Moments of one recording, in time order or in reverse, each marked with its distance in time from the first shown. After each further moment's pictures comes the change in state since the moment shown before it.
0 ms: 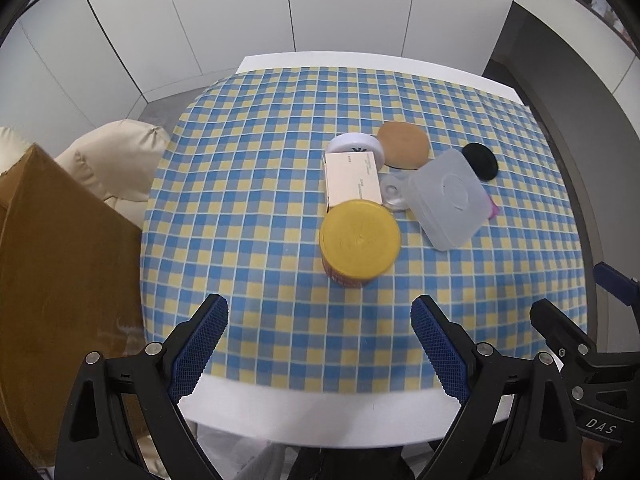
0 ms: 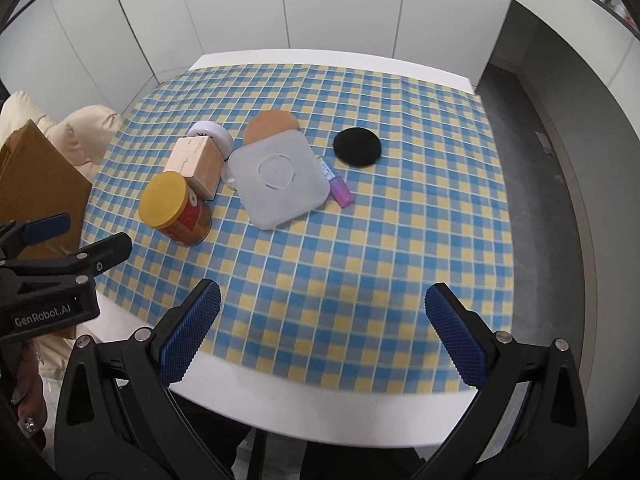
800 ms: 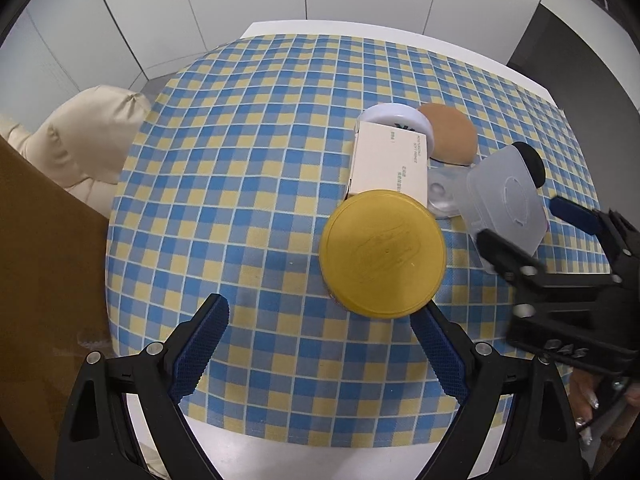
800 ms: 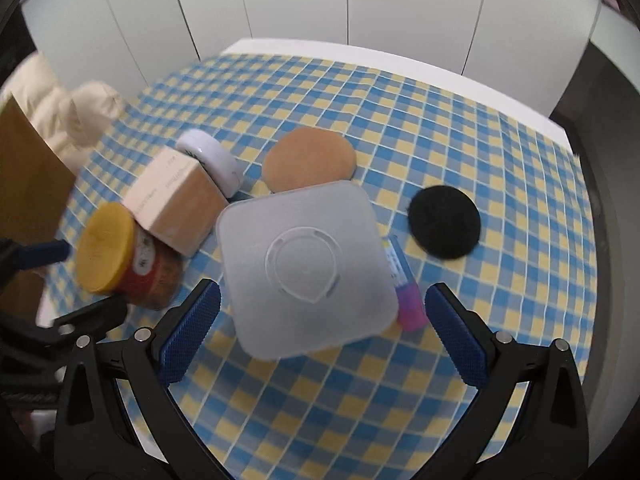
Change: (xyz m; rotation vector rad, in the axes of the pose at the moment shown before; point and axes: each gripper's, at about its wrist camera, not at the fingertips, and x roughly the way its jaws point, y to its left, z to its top) left arm 0.065 0.018 0.009 -0.054 0.041 -0.019; right arm 0.108 0.034 0.055 -0.213 -0.054 0.071
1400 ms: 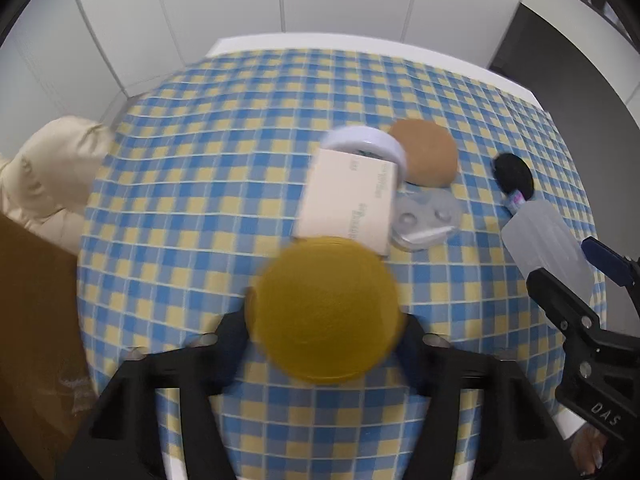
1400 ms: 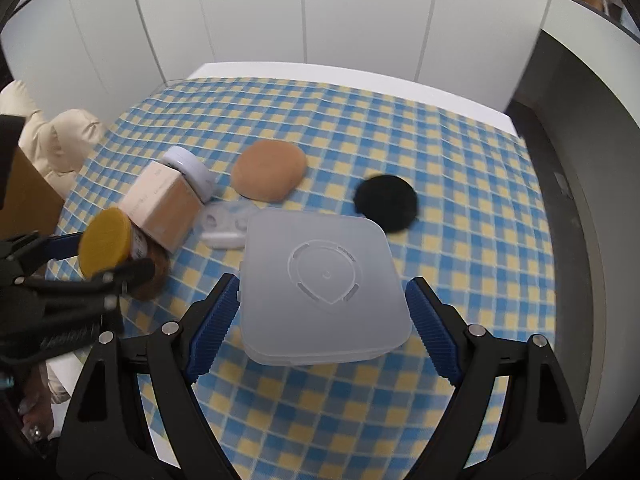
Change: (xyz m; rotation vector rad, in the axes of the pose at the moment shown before) left arm 0.016 -0.023 0.022 0.041 -0.041 -0.029; right arm -0.046 -0.026 -0.021 0.143 -0.029 -0.097
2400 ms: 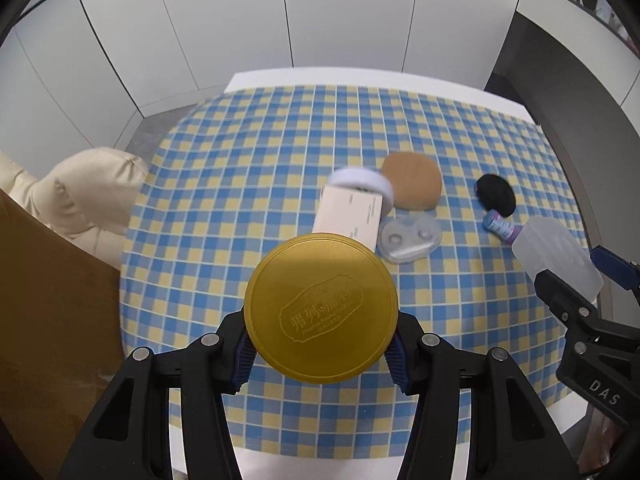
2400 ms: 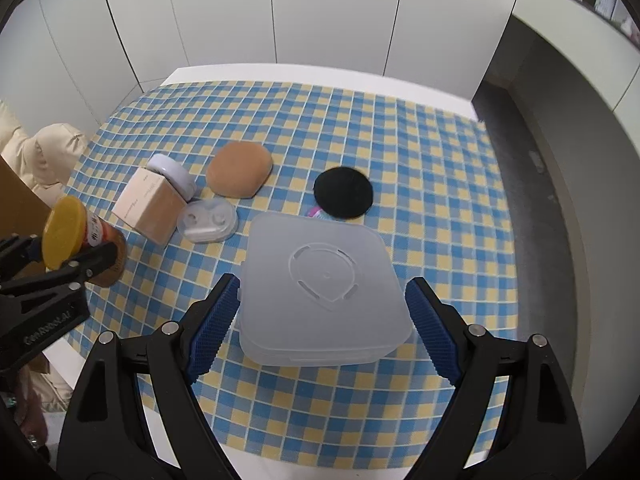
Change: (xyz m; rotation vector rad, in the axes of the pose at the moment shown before) left arm -0.052 -0.007 0.006 -0.002 -0.068 0.047; right arm -0.034 -0.007 0.009 0.044 0.038 -0.073
